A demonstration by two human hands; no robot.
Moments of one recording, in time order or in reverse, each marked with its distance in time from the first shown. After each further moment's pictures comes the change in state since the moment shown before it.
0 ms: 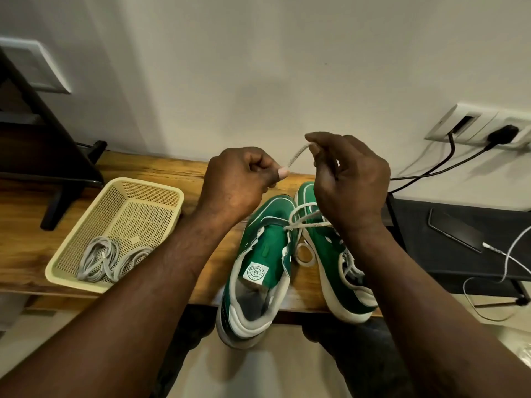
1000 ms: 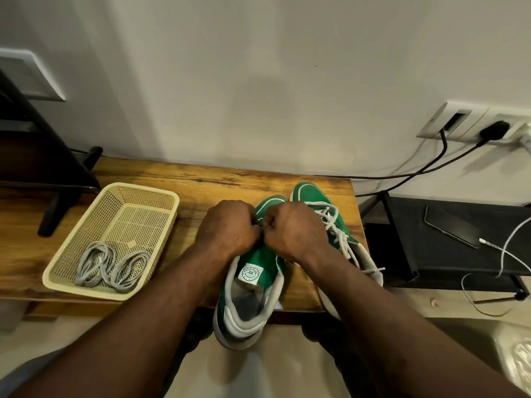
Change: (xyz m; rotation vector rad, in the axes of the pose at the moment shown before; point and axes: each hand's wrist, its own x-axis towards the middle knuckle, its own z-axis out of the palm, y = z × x) left_hand -0.011 -0.056 0.028 0.685 -0.273 -0.115; right_hand -0.051 -0.018 0.038 -0.265 -0.936 0.302
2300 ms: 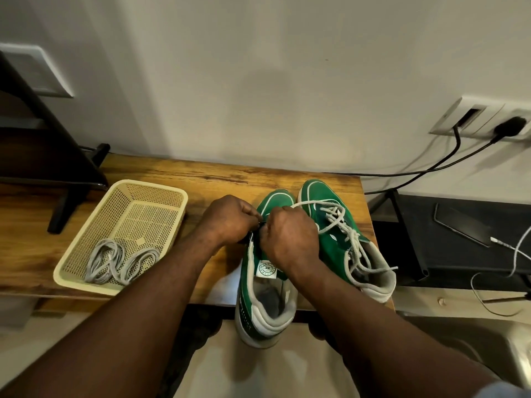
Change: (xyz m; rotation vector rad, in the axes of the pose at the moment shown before) left_hand 0.013 -0.029 0.001 -0.560 -0.138 -0.165; right_hand 0.000 -0.011 0.046 -0.045 0.230 0.003
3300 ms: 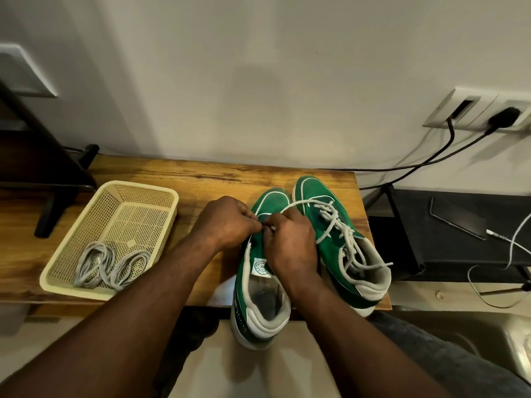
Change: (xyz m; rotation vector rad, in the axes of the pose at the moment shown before) left_hand -0.001 0.003 0.011 0.101 0.039 -0.002; right_hand -0.014 0.016 0.023 0.162 0.107 0.097
